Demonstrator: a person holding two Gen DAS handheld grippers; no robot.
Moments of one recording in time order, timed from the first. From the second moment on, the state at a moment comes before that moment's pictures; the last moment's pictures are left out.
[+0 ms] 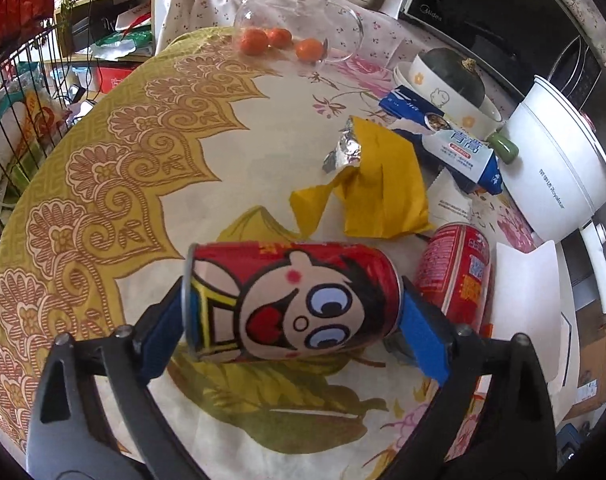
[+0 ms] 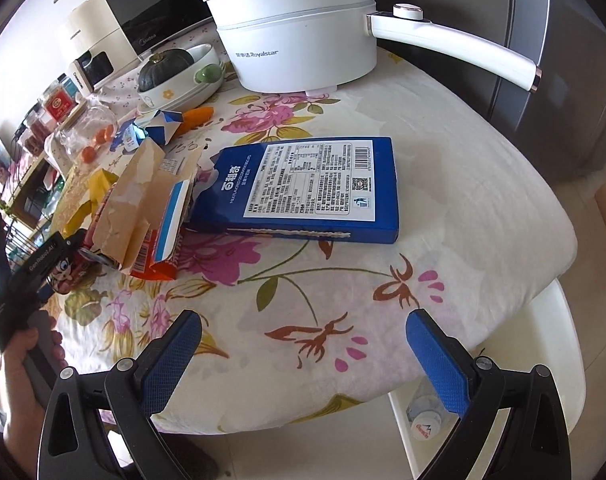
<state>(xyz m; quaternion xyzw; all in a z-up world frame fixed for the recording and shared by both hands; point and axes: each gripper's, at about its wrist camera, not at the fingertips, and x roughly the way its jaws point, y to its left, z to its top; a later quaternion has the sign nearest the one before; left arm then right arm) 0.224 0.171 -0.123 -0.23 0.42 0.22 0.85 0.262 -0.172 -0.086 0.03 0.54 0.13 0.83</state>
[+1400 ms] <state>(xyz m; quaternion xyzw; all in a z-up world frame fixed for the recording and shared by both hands) 0.110 0.259 -0.109 -0.22 0.40 0.12 0.88 0.271 0.076 -0.119 -0.06 0.41 0.17 0.89</state>
